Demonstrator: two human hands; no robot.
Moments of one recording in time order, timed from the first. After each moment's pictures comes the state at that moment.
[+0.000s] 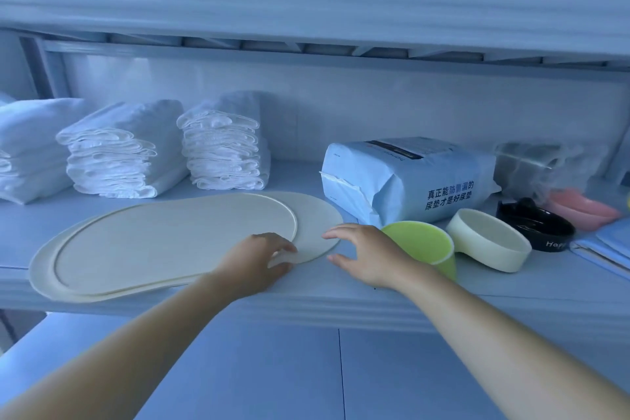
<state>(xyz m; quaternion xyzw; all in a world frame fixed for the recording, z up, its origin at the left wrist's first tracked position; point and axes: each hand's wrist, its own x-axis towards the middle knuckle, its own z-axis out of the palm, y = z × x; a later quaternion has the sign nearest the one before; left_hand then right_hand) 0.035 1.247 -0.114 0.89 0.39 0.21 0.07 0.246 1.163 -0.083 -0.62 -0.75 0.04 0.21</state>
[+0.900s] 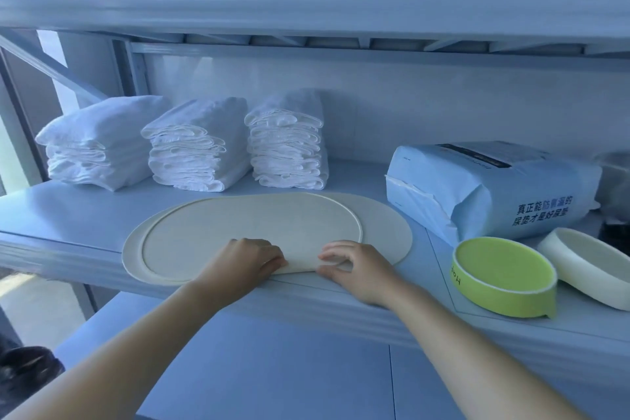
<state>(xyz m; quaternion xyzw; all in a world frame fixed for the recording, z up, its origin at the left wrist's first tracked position) -0.074 1.264 -0.114 0.89 0.38 0.24 -0.08 0.155 1.224 -0.120 -0.58 -0.74 0.16 0.29</state>
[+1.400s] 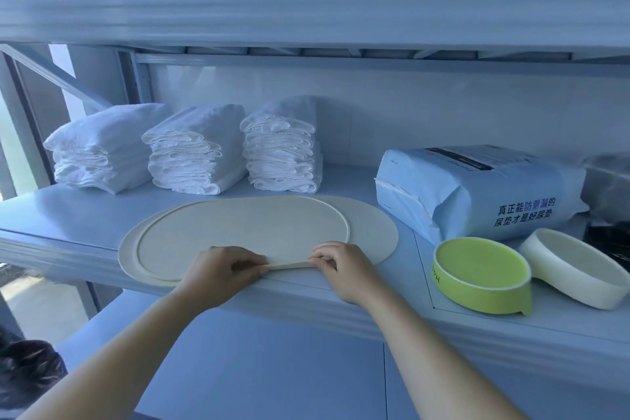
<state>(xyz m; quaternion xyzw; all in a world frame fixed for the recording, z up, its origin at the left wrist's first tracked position) -0.080 1.242 -0.122 0.81 0.50 0.29 0.10 0.156 1.219 -0.122 -0.54 -0.76 0.12 0.34</state>
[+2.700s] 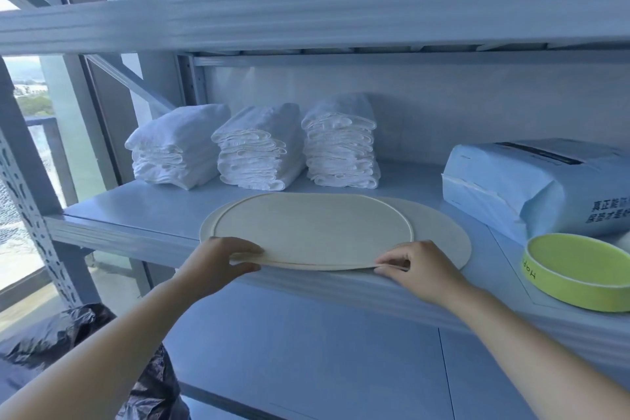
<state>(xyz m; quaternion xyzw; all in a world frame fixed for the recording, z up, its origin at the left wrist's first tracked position) -0.229 1.258 -0.119 0.80 0.52 0.28 0.10 0.116 1.200 -0.111 -0.60 -0.73 0.12 0.30</state>
